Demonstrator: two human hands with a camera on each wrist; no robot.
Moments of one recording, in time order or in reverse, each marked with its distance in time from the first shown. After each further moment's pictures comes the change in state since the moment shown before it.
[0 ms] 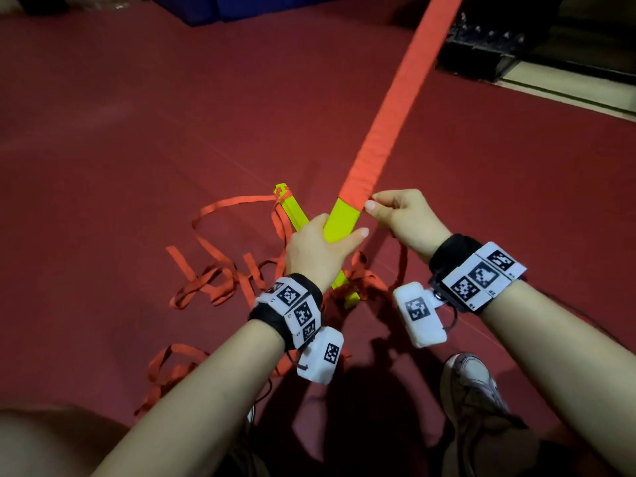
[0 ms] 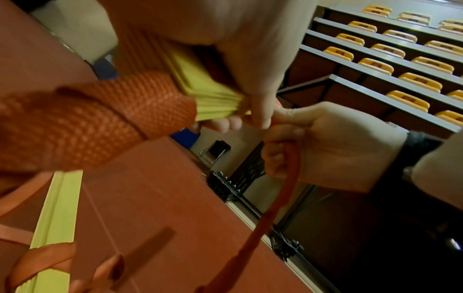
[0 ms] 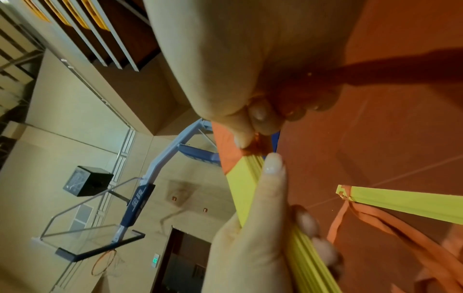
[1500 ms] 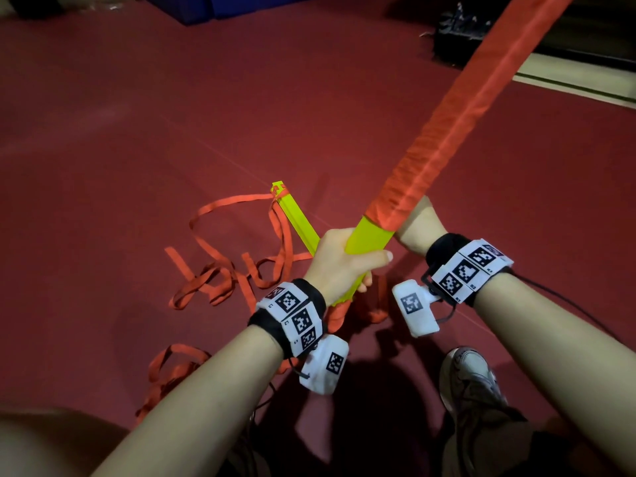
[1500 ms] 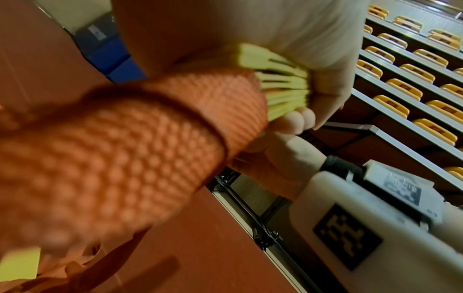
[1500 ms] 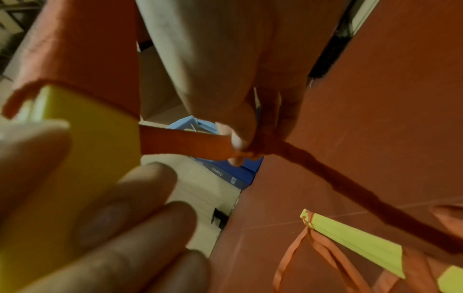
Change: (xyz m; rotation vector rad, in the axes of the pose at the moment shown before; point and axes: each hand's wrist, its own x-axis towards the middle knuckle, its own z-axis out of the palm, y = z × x) left_hand -0.023 0.024 0.013 -0.566 -0.423 -0.051; right_hand 0.008 0.029 -0.012 -0.475 0.114 -0.104
